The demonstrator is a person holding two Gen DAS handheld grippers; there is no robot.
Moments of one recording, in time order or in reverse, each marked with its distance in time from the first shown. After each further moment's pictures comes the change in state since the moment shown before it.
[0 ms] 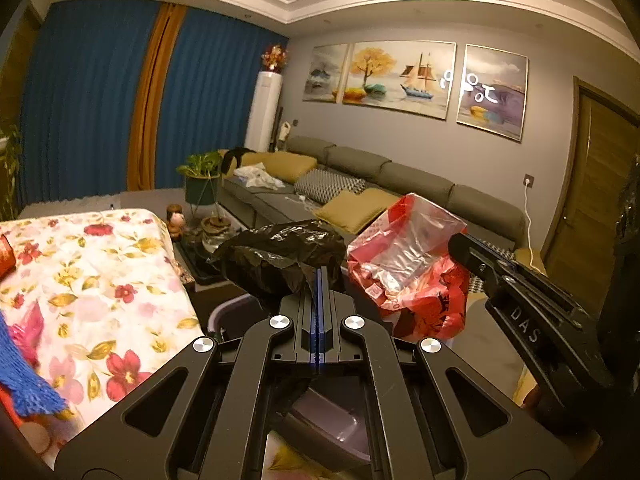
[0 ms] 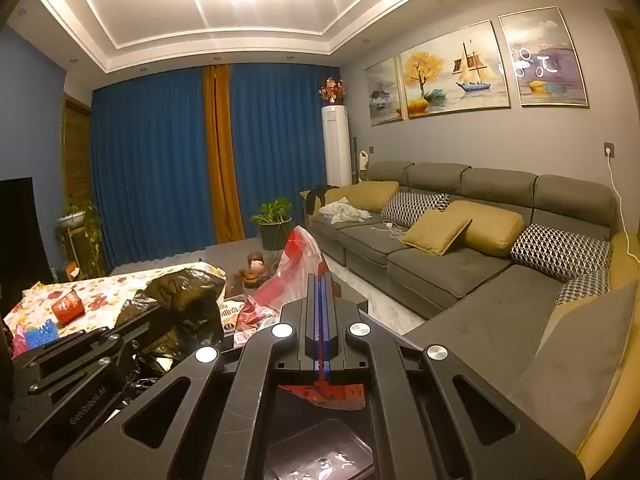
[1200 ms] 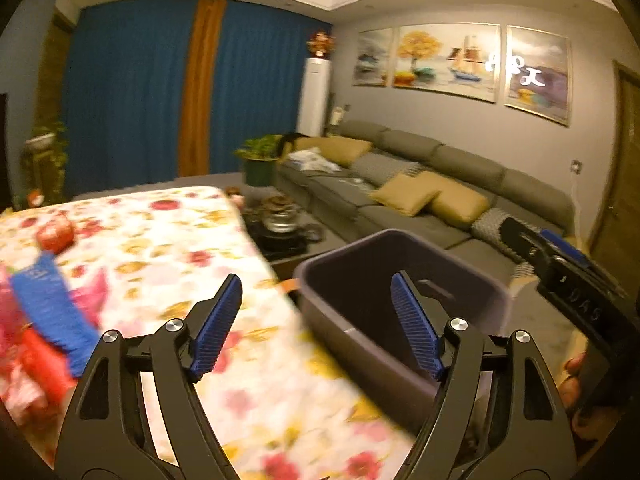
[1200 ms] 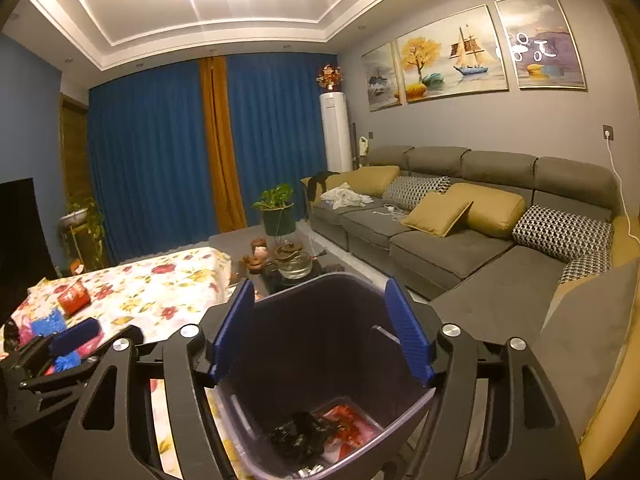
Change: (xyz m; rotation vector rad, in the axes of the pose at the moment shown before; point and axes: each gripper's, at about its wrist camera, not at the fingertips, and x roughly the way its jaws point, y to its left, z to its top) left arm -0.041 0.033 -0.026 -0.003 0.048 0.239; right arm -0.014 0.009 -0.013 0.030 0.044 0.020
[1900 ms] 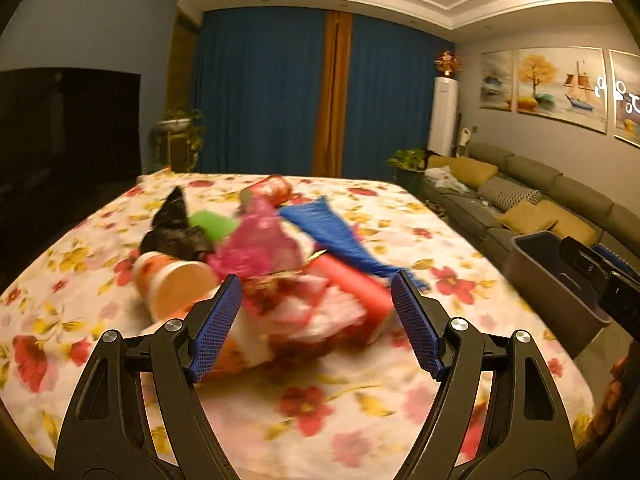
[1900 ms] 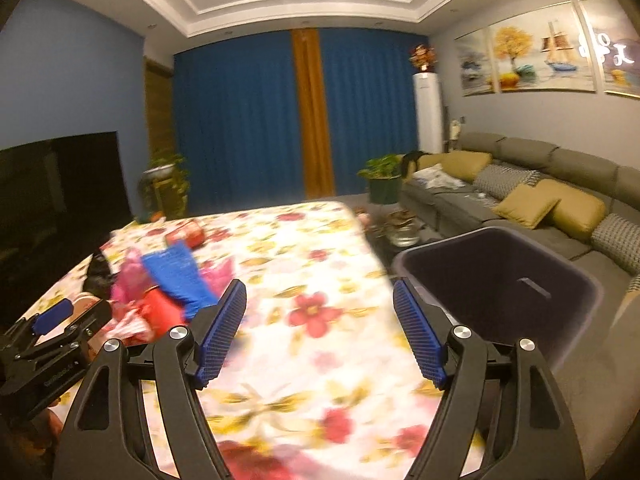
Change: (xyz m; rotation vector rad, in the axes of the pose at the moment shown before) left arm -0.138 0.167 -0.057 -0.143 -0.047 0.440; right arm -0.022 0.156 -0.057 -0.116 0.103 0.310
